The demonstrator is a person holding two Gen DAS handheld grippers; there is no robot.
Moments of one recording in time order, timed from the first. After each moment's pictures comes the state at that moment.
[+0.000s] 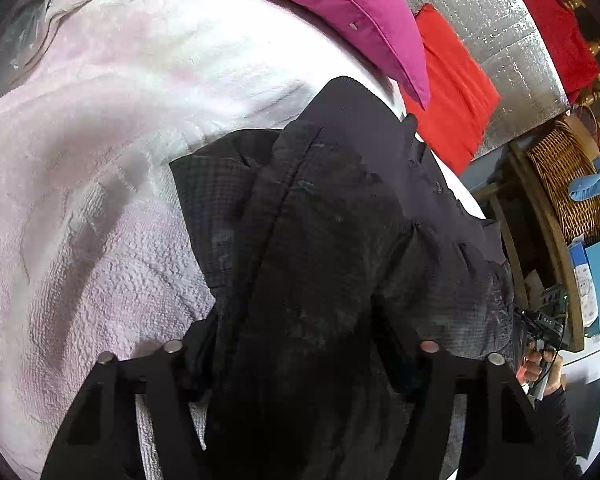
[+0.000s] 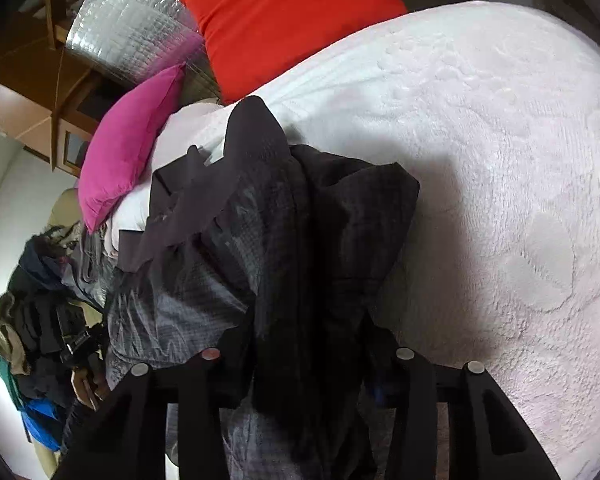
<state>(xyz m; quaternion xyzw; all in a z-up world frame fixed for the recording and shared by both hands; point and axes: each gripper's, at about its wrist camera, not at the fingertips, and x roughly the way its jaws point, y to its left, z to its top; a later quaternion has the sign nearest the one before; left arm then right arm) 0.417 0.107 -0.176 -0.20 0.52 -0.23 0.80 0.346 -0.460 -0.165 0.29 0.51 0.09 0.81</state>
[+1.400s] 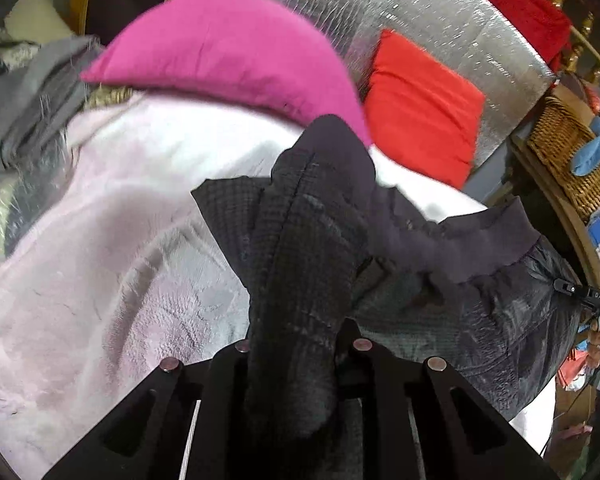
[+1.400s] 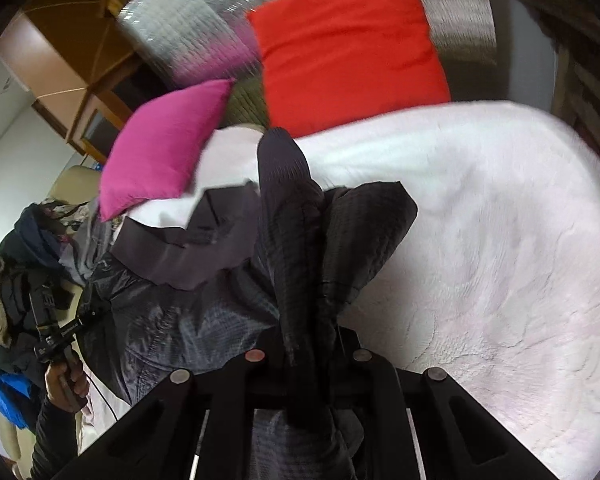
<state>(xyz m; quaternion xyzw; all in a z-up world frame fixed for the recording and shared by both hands) 0.379 0.063 -0.070 -0.10 0.45 -0.18 0.87 0.331 -0.424 -0.035 0.19 0.46 0.08 0.86</state>
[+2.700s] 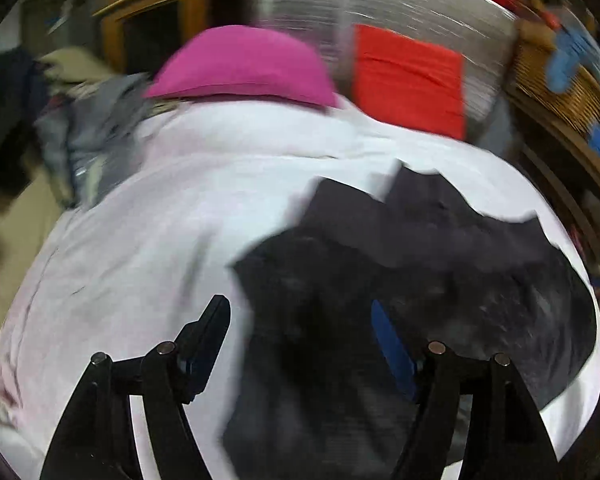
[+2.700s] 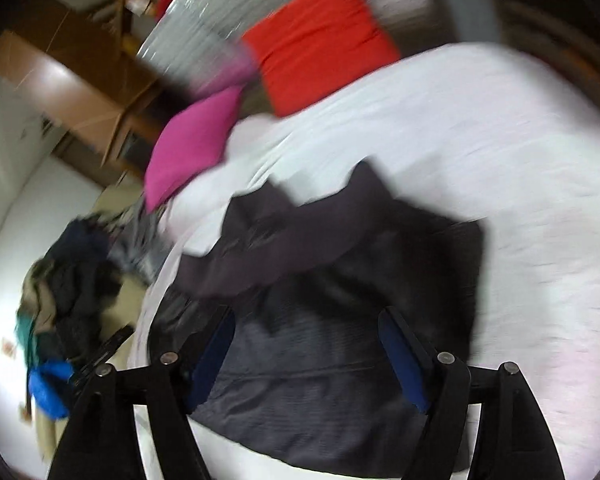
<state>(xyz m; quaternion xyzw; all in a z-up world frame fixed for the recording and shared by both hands) 0.188 0.027 -0.075 0.02 0.42 -0.12 0.90 0.143 -0.433 -0.084 0.30 0.45 0.12 0.83</state>
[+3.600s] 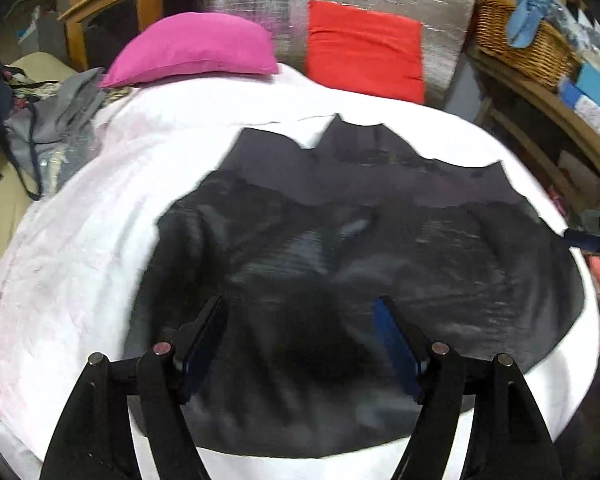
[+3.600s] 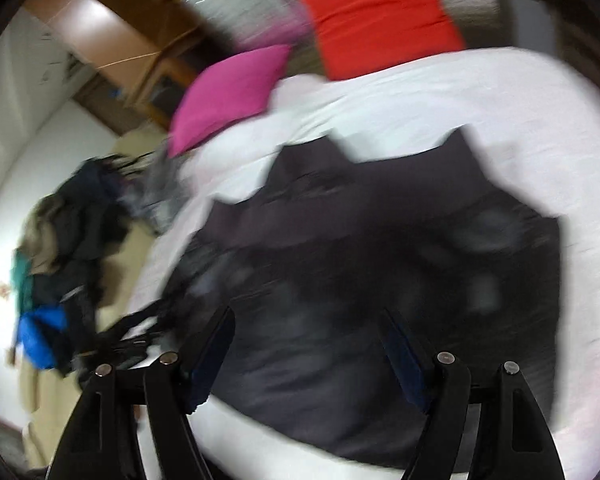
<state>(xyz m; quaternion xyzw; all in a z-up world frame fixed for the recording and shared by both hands) 0.147 -0.030 -0.104 0.03 0.44 -0.16 0.88 0.129 -0.354 -0.078 0.26 0.46 0.20 0.83</state>
